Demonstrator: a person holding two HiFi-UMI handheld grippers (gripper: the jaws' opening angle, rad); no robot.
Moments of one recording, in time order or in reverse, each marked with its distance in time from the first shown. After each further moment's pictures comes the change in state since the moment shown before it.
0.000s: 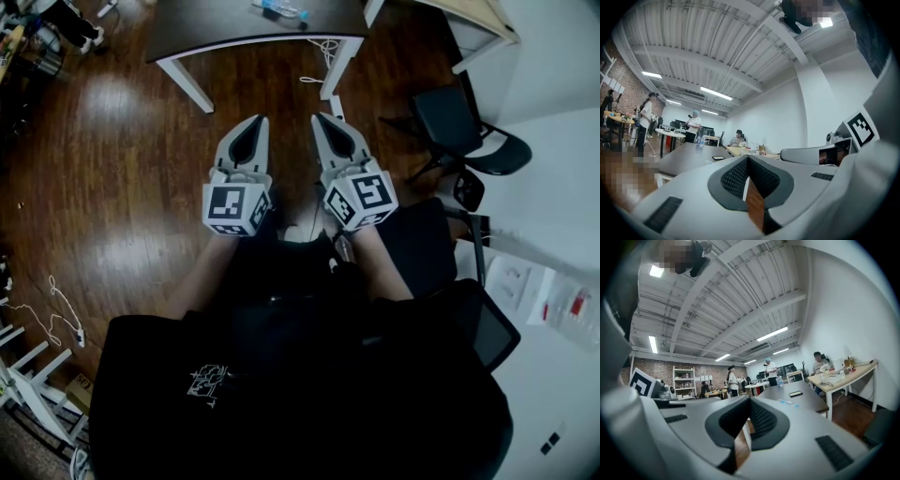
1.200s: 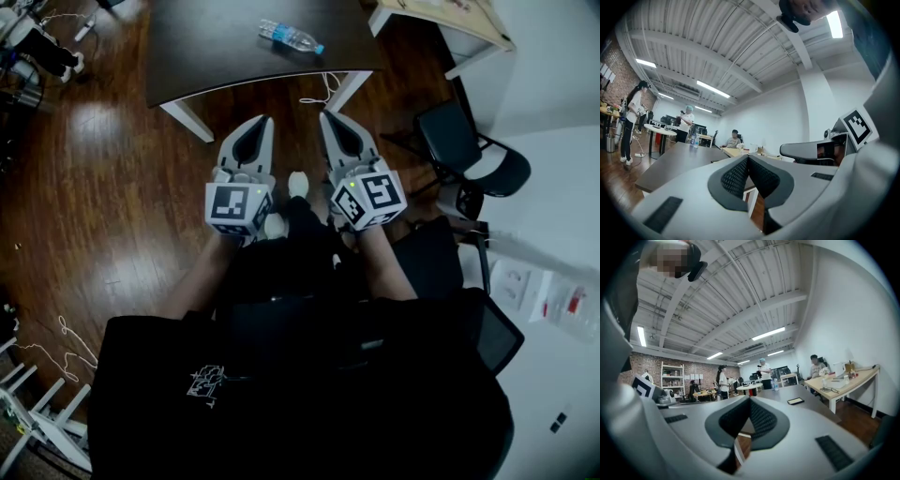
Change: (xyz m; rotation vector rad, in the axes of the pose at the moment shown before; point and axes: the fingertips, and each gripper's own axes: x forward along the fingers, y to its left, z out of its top) left arm 0.115 0.142 0.029 -0.020 0.005 -0.105; right arm 0.170 -0.033 0.030 -0.018 -0.008 -0.098
